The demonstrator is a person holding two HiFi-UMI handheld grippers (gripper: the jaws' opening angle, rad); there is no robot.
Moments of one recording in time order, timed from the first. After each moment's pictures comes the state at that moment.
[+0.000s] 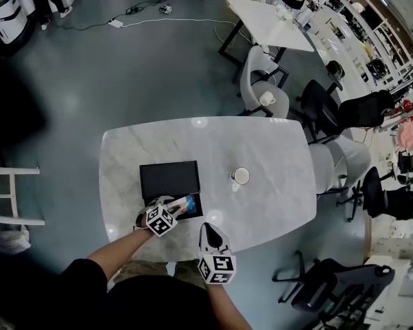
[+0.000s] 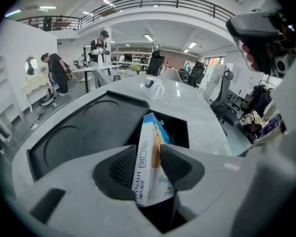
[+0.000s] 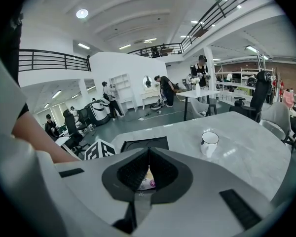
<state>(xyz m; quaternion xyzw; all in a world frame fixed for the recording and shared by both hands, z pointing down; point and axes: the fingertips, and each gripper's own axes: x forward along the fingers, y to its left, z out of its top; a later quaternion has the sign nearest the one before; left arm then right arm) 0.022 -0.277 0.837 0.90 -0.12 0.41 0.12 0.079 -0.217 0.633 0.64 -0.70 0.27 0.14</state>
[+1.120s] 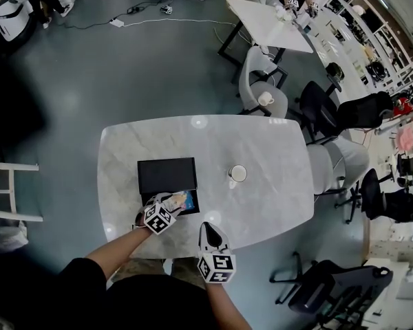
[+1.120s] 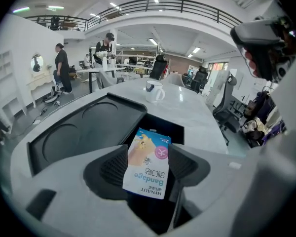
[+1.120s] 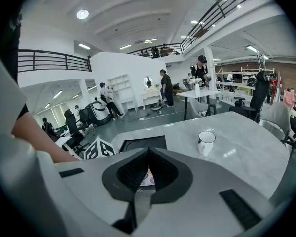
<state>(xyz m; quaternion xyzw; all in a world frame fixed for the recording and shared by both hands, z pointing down) 0.034 -0.268 0.834 0.90 -0.14 0.39 0.14 0.095 -0.201 0.633 0.64 -0.70 0.27 0.14</state>
